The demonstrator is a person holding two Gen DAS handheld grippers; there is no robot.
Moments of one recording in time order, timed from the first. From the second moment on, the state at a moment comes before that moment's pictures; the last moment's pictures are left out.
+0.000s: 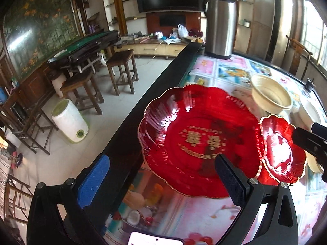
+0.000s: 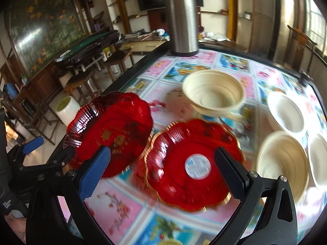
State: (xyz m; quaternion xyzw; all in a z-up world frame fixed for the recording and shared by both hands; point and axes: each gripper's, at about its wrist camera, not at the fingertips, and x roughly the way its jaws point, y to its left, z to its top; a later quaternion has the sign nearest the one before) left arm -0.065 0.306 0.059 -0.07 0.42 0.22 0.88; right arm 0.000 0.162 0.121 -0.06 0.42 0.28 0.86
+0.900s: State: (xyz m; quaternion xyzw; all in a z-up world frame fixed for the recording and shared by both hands) left arm -0.038 0.335 0.042 -0.11 0.48 0.20 0.85; right arm 0.080 0.239 0.078 -0.09 0.48 0.32 0.81
